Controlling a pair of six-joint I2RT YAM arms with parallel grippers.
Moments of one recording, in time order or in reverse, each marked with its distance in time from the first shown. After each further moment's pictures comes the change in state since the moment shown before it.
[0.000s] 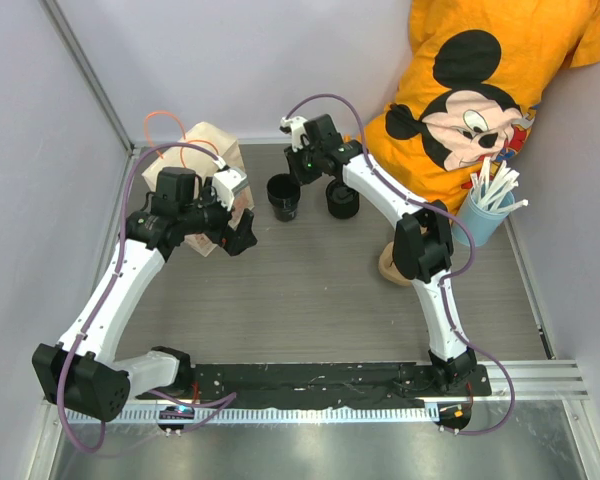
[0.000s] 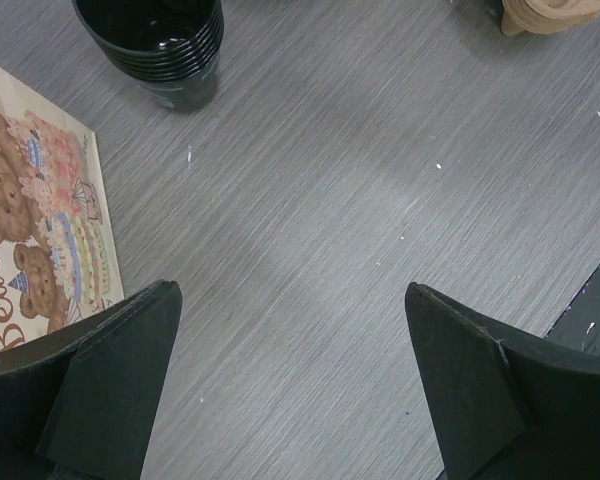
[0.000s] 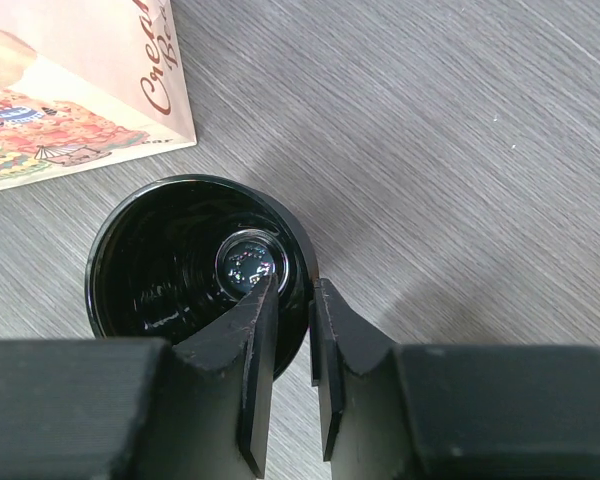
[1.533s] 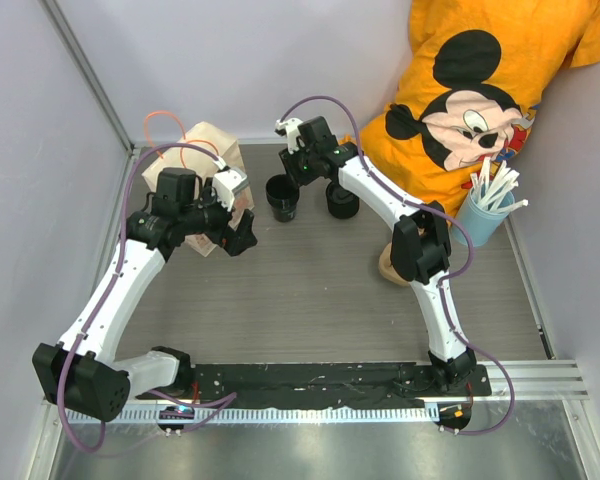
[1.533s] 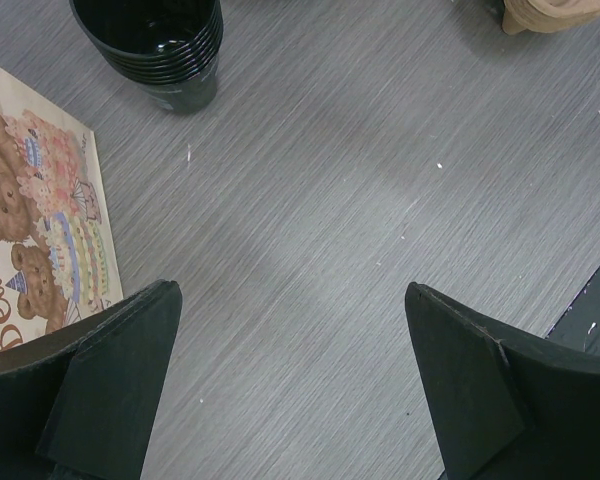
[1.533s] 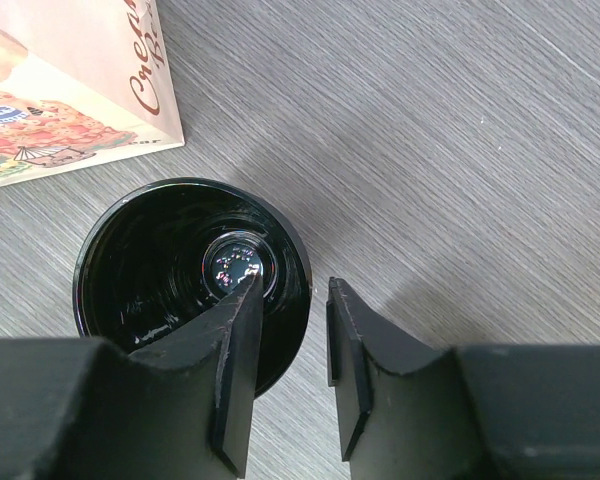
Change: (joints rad) left arm 0.000 0.000 -0.007 0.007 0.000 0.000; right arm 0.026 0.000 0.001 0.000 0.071 -0.023
